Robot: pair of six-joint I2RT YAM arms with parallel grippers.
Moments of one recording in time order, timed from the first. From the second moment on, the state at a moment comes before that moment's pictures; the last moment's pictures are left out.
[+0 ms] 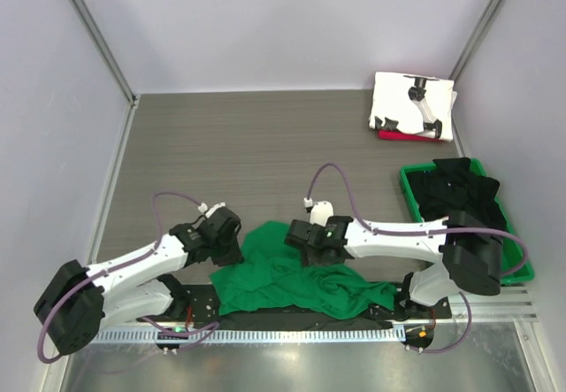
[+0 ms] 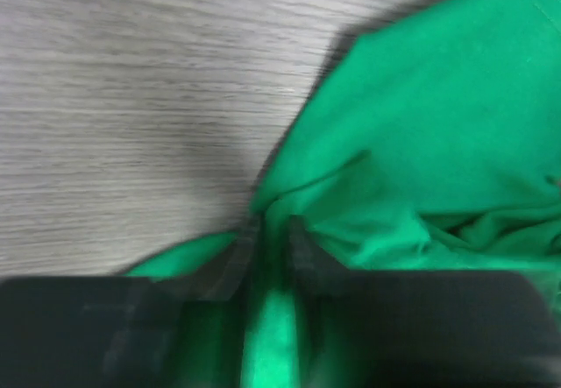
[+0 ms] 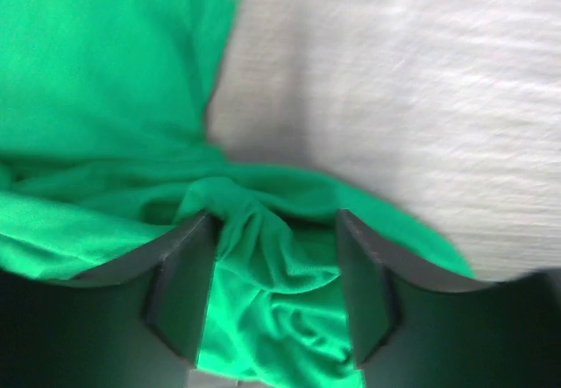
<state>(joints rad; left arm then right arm) -0.77 1.02 0.46 -0.55 -0.07 -0.99 1.21 1.47 0.89 -0.78 0.36 1.07</state>
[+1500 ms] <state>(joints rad) -0.14 1.07 0.91 -0.80 -0.09 -0.52 1.36 1.52 1.07 -0.80 0.32 0.80</state>
